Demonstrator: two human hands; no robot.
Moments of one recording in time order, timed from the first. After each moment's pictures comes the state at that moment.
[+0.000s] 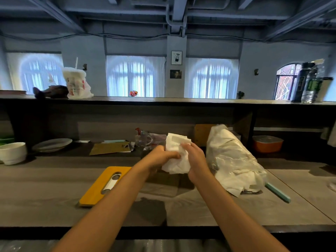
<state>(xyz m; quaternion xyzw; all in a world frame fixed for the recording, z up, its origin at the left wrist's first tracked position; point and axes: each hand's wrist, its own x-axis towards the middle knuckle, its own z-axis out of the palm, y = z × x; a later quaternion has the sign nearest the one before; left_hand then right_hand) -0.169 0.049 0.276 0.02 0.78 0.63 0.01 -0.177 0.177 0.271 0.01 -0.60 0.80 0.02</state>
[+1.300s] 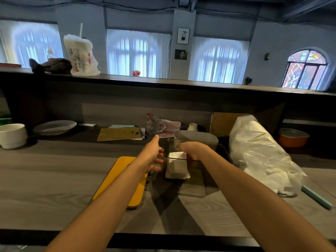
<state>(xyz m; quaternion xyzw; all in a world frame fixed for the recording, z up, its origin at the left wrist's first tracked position) -0.222 -0.045 0.242 -0.18 0.71 0.68 0.04 -0.278 0.087 0.266 -0.02 -0.89 0.39 -0.21</state>
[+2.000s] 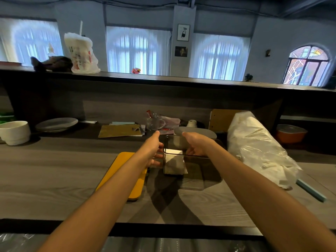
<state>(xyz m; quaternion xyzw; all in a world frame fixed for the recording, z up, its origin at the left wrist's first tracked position) -0.213 -0.043 0.247 -0.17 0.71 0.68 0.05 -0.269 0.107 0.275 -0.04 -0.85 0.50 -0.18</state>
